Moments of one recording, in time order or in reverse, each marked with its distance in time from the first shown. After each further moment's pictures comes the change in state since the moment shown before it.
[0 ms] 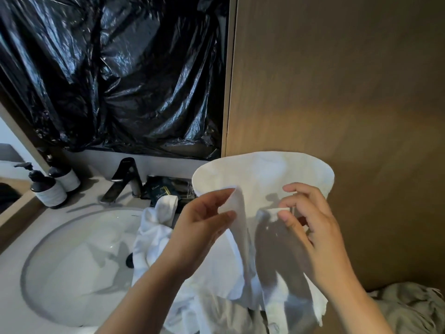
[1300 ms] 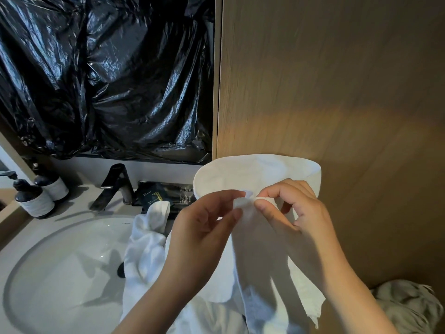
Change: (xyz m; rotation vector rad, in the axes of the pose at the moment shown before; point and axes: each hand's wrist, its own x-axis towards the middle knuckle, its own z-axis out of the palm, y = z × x) left_hand -0.016 0.014 0.024 0.451 0.085 0.349; right_hand 0.021 -0.033 -0.001 0.045 -0.008 -0.040
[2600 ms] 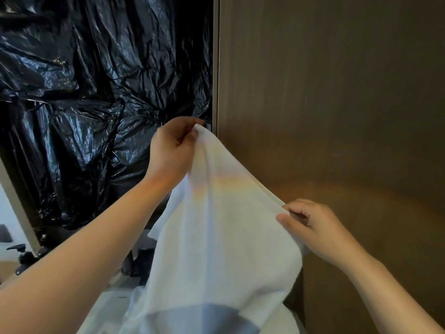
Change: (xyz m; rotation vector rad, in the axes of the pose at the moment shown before) left_hand 0.172 0.119 -0.055 0.270 0.307 0.414; right_hand 0.081 0.017 -0.075 -0.245 -0.157 0.031
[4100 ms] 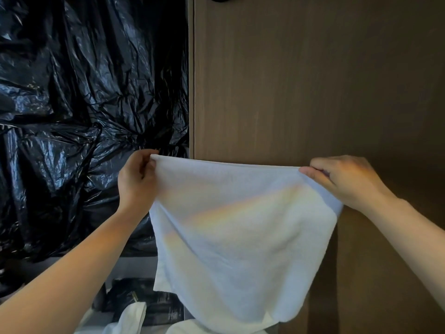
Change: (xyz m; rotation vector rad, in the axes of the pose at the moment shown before) left_hand 0.018 -0.049 0.005 0.161 0.180 -0.094; right_hand 0.055 0.014 -0.136 -0.729 0.317 -0.307
